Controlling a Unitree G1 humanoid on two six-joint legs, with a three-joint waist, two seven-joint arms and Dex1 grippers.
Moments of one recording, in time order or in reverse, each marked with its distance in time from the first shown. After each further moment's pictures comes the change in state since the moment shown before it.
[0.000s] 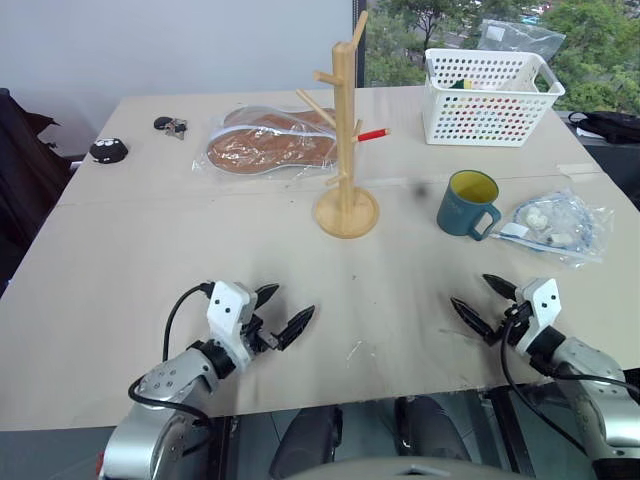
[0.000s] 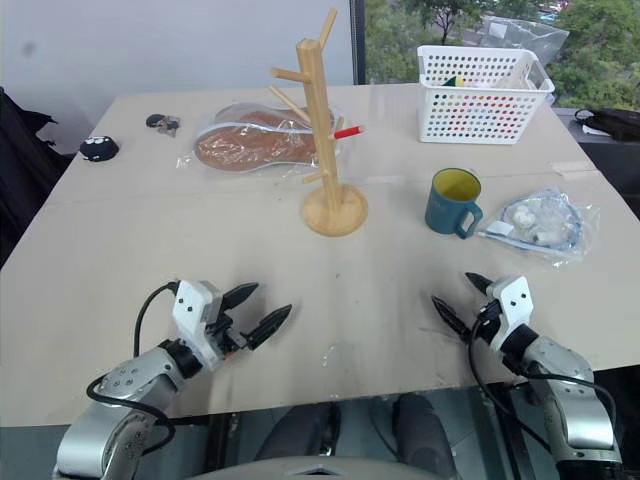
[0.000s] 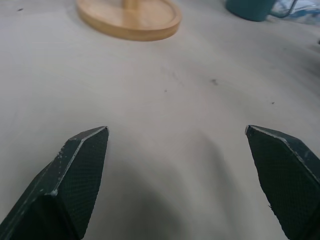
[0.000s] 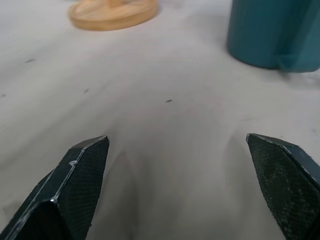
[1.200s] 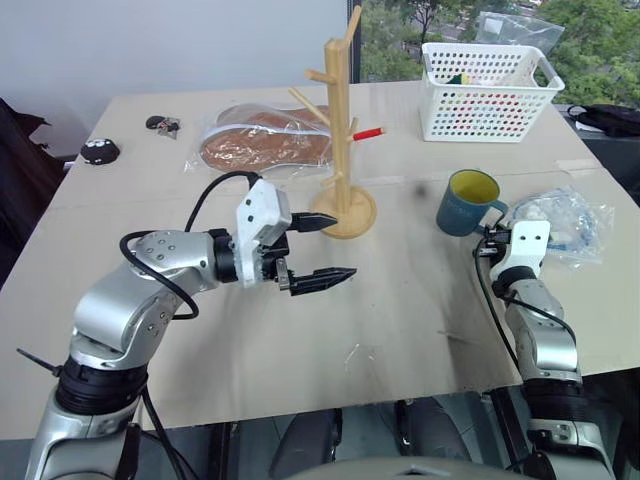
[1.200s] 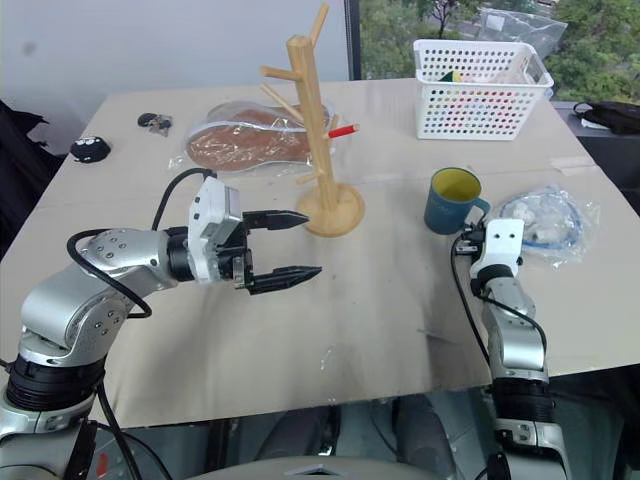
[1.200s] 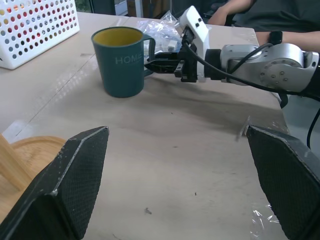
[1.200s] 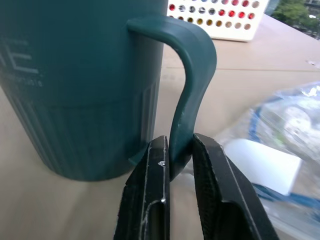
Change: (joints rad) left arm -0.617 0.277 -0.079 -0.008 -0.218 0.285 -0.309; right arm -0.392 0.212 -0.027 0.241 -0.249 0.030 -0.509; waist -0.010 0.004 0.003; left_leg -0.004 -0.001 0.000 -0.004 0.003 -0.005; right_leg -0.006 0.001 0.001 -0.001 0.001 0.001
